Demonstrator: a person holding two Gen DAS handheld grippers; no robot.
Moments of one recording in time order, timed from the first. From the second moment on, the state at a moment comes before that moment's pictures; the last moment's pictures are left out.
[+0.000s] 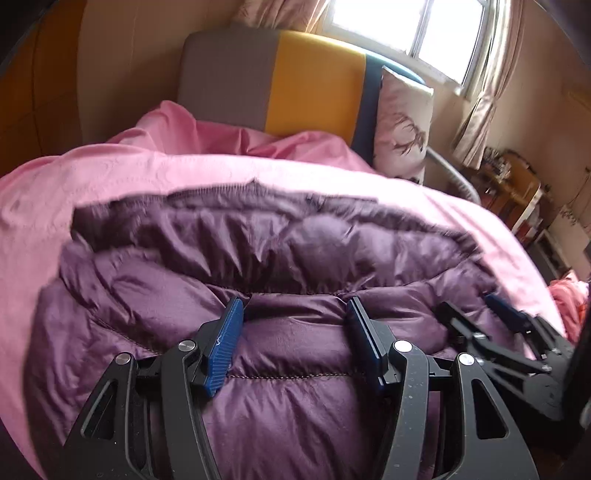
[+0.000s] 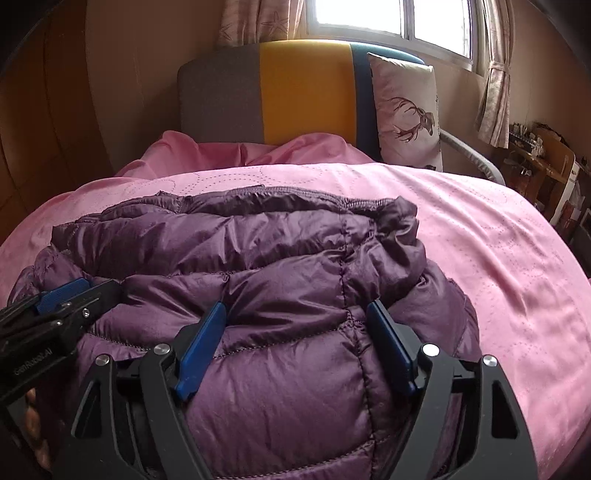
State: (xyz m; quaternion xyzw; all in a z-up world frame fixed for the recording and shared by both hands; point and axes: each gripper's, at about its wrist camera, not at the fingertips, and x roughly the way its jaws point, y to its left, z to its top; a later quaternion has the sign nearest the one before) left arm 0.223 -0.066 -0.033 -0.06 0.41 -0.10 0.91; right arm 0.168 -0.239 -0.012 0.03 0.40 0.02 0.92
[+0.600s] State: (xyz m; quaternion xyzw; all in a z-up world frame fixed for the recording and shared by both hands) left arm 0.199 -0.061 -0.032 -0.05 0.40 -0.08 0.91; right arm 0.177 -0.253 -0.040 0.07 0.41 0.02 0.91
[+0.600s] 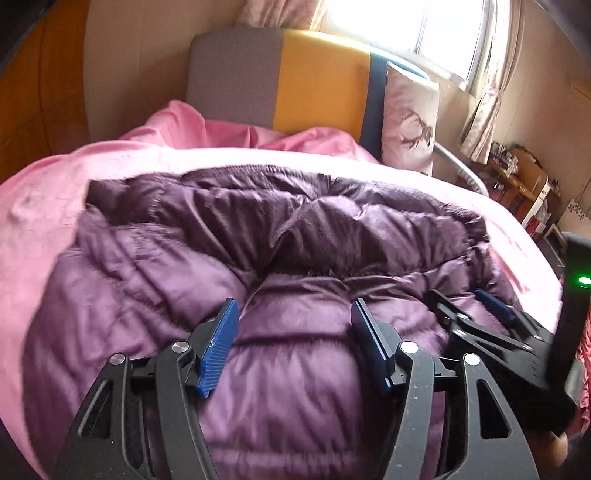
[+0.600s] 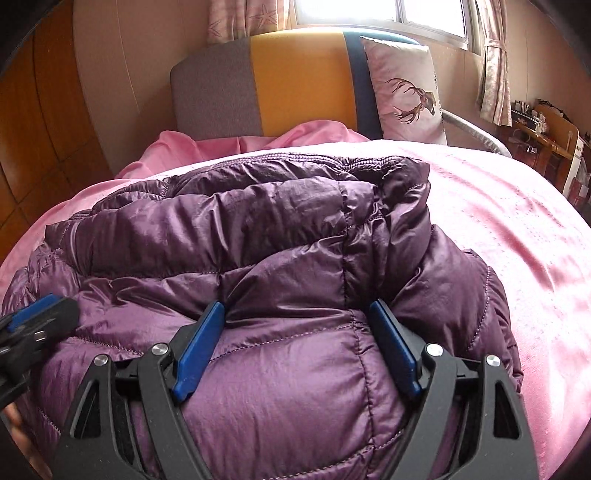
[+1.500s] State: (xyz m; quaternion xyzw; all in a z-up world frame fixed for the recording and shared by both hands) left arm 0.125 0.034 -0.012 -0.08 0.36 -0.02 0.93; right arm 0.105 -0.186 0.013 0.02 0.39 0.07 0.92
